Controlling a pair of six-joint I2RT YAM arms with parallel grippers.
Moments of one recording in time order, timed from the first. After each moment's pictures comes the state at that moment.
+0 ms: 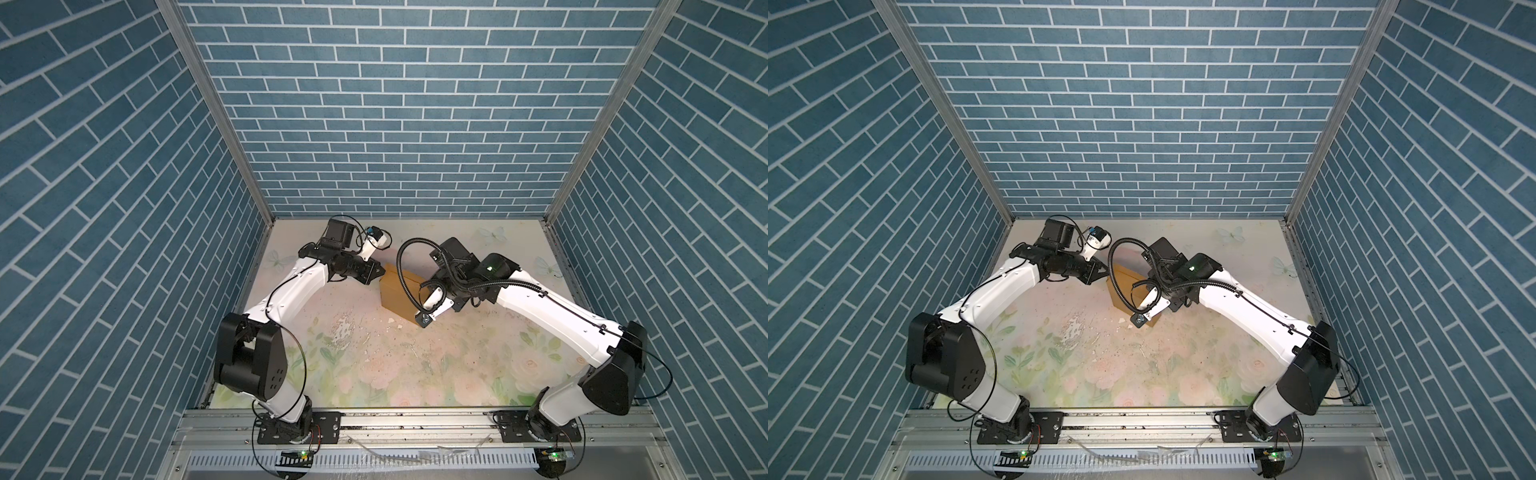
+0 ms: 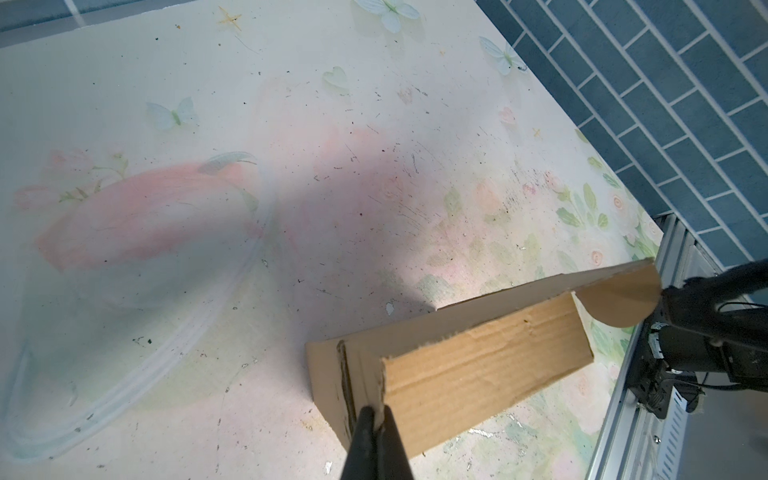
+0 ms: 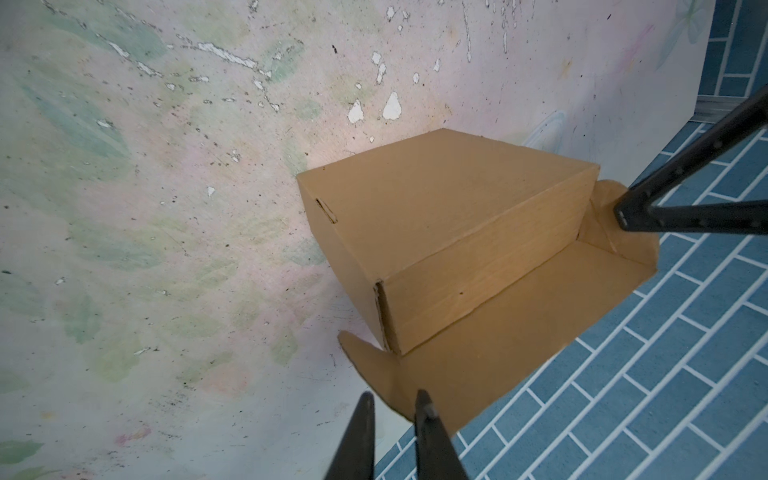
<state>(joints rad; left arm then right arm) -0.30 1.59 1.30 -0.64 0.59 0.16 0.88 1.54 1.48 -0.99 0.07 -1.68</state>
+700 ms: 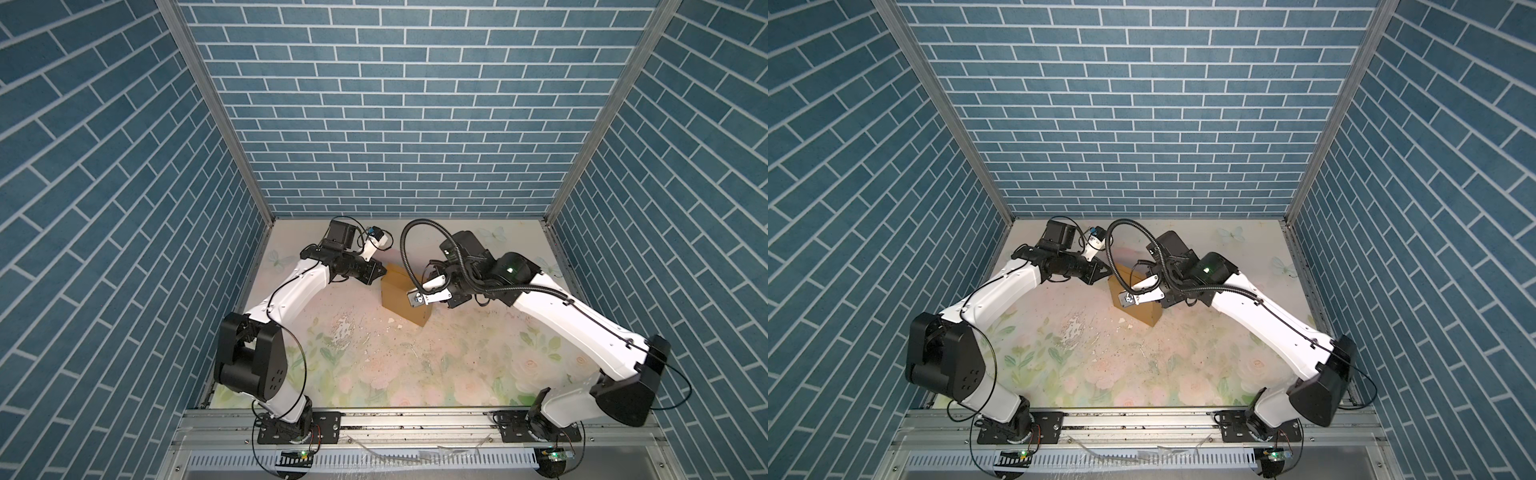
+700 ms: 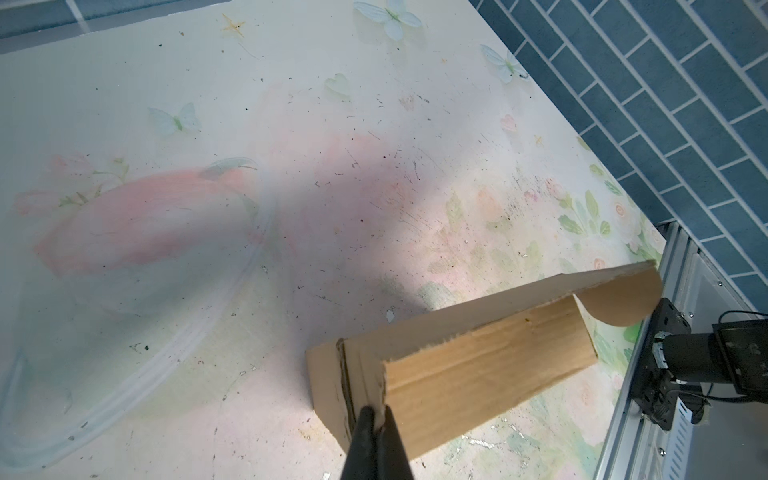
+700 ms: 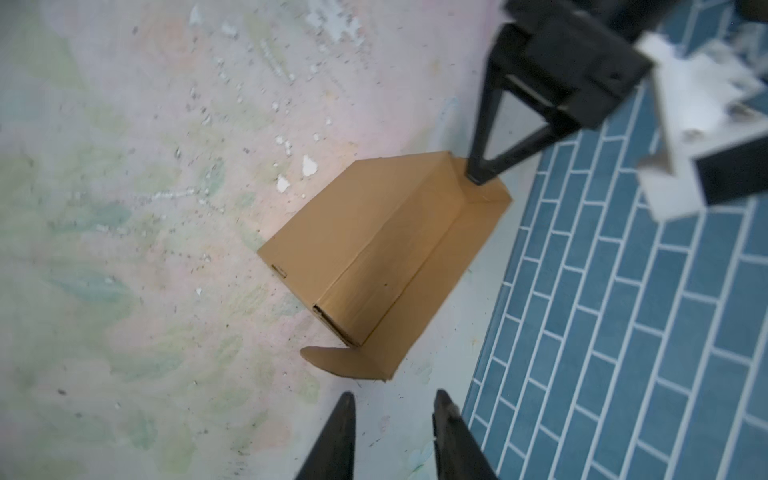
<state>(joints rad) -0.32 1.58 1.27 -0.59 0.57 0.12 0.92 1.40 1.52 -0.94 0.06 -1.04</state>
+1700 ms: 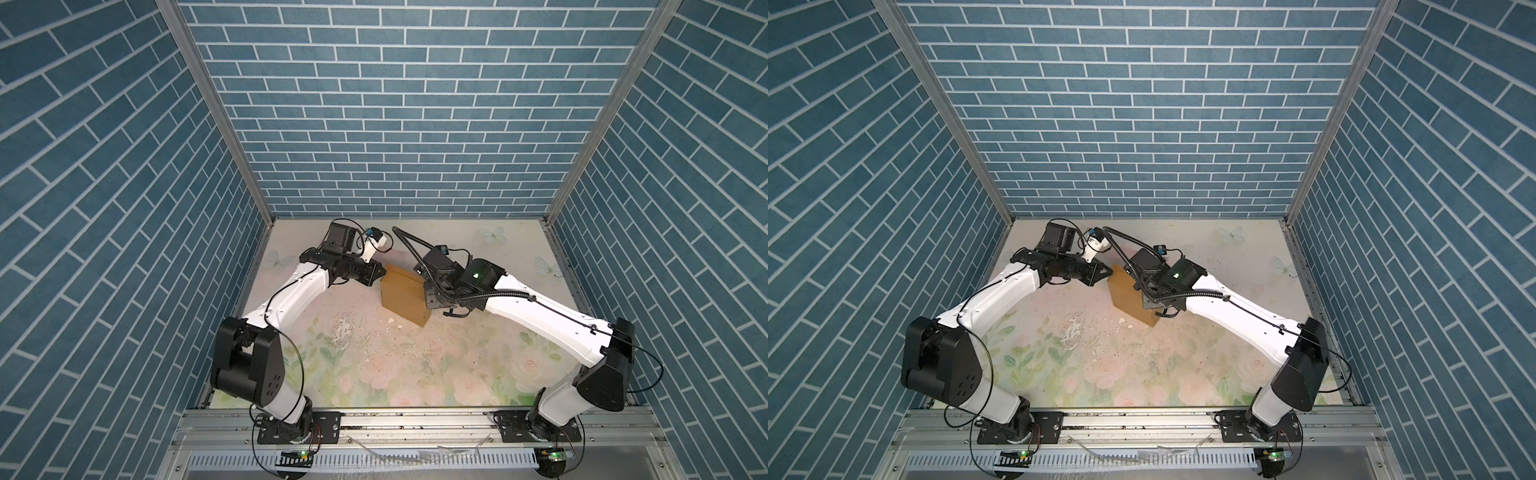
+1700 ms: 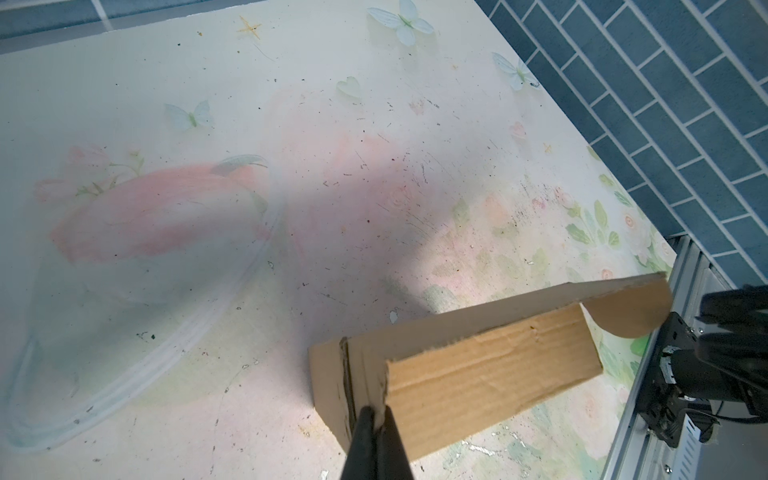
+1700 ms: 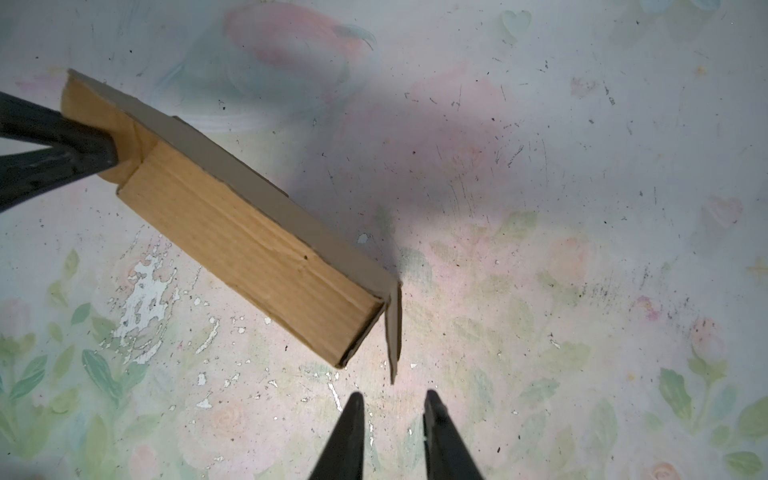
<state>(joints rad) -0.33 1.56 1.24 -0.57 0.54 0.09 1.00 1.59 1.55 -1.10 0.34 0.74</state>
